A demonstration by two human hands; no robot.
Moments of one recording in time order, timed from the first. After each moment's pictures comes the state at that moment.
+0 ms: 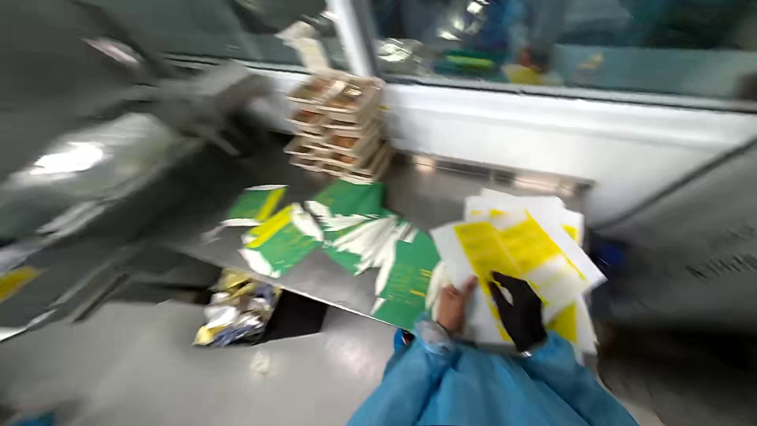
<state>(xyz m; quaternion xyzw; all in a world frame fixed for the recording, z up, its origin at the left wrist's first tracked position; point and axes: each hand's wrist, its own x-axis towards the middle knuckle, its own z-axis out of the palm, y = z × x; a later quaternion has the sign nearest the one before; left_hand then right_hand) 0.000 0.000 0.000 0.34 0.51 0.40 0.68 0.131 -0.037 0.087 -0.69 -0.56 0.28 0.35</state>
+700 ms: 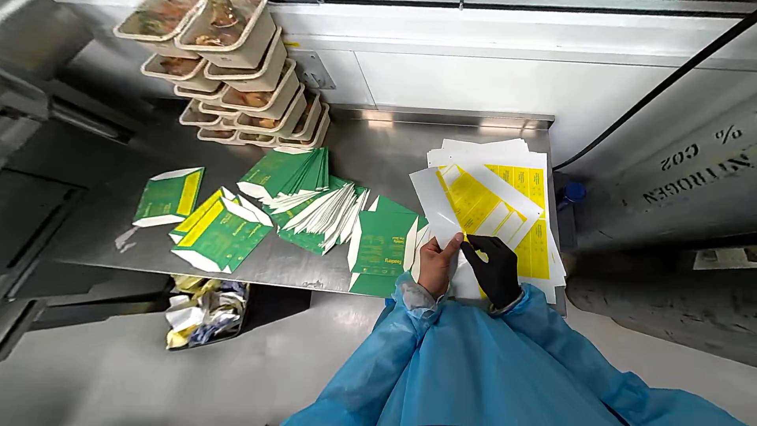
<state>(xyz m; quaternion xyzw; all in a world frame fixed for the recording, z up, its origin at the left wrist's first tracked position) 0.012 -0.003 0.014 0.35 0.46 0.39 0.72 0.148 -0.050 0.012 -0.67 -0.58 0.13 0.45</state>
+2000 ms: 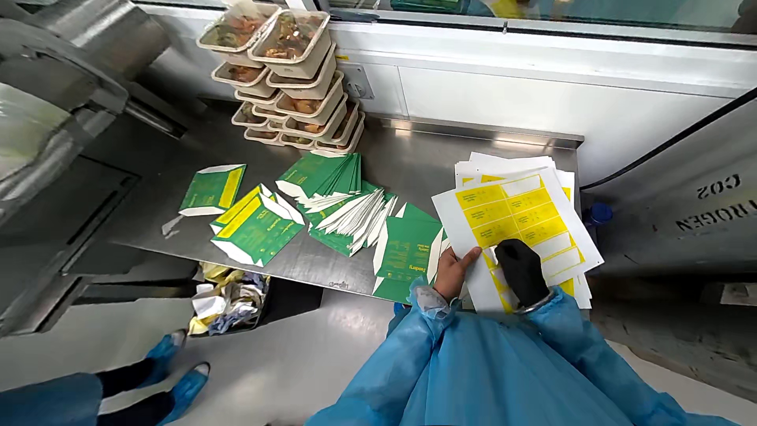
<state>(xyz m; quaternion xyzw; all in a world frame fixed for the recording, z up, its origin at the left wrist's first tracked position) -0.016 0.020 0.001 0.37 0.43 0.35 0.74 0.154 -0.025 0.021 -0.73 -0.51 0.25 0.38</state>
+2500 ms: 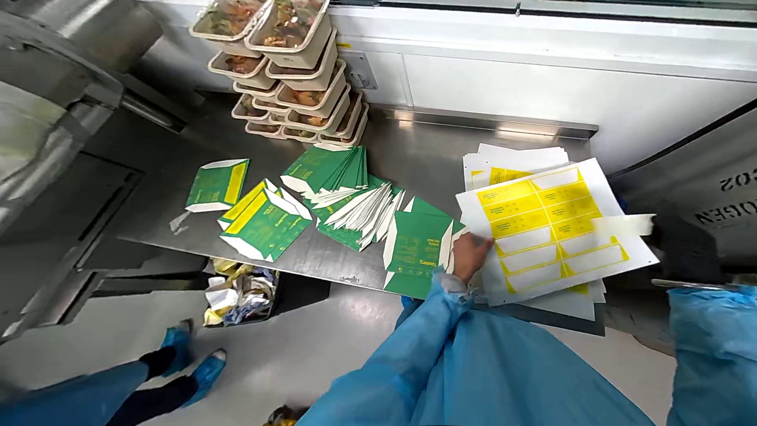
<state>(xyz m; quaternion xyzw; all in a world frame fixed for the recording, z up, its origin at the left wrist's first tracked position) -0.006 0.044 -0.008 0.56 0.61 0.14 0.54 0.343 -0.048 0.085 -0.83 -0.30 0.21 0.41</state>
